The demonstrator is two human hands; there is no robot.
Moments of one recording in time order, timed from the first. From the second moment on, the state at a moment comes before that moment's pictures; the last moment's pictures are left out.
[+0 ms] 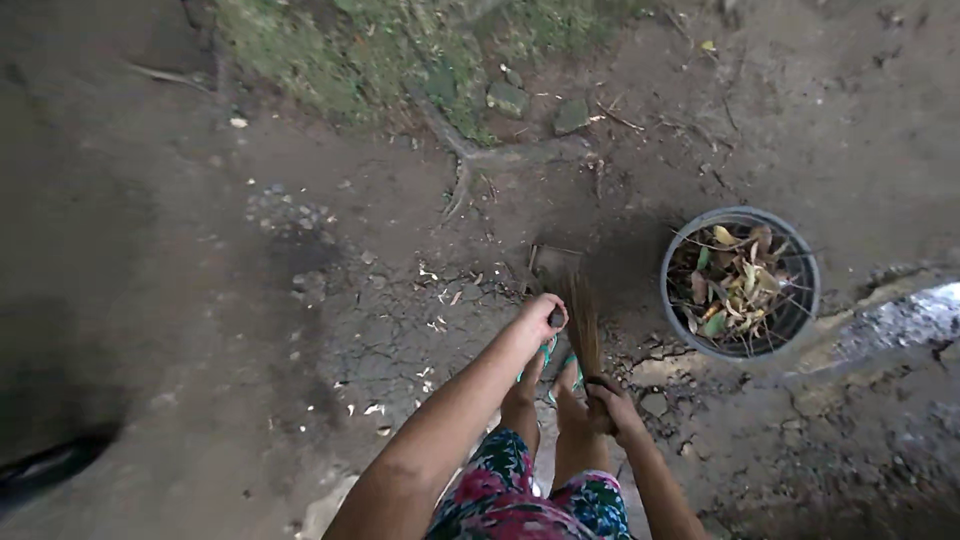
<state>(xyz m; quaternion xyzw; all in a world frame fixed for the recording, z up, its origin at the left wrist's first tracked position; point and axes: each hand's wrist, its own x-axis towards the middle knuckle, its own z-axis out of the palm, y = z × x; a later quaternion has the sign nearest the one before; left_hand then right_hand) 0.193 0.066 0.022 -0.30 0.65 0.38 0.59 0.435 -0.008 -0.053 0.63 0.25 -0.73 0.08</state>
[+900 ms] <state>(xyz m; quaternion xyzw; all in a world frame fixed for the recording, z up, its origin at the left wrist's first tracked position) 0.129 -0.414 0.100 -0.55 0.25 0.71 0.36 0.189 -0.023 -0.087 0.53 0.65 -0.46 0.29</state>
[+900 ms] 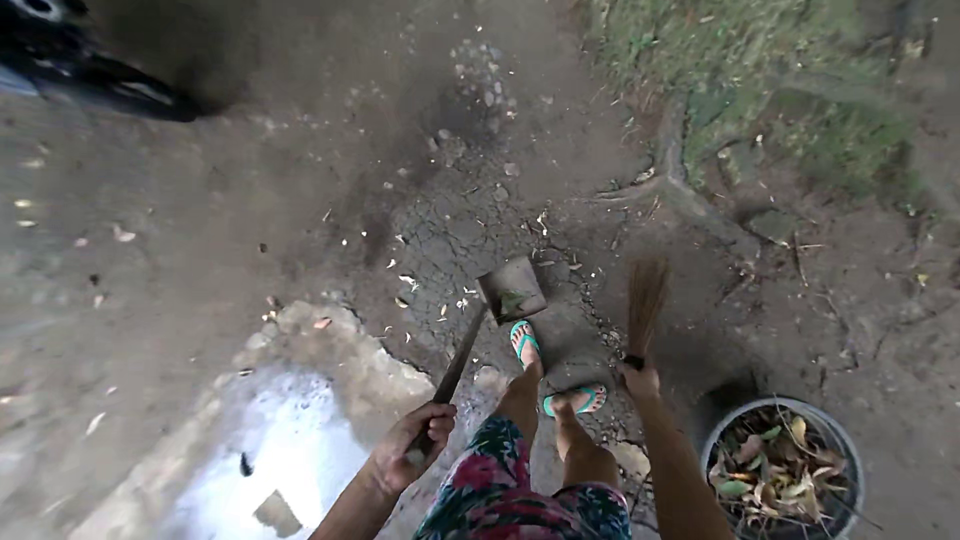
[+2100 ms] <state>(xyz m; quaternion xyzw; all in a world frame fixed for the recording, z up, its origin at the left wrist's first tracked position) 0.000 -0.411 0.028 -0.68 0.17 0.70 0.13 0.046 -0.117 -0.026 0.26 0.75 -0.30 0.53</state>
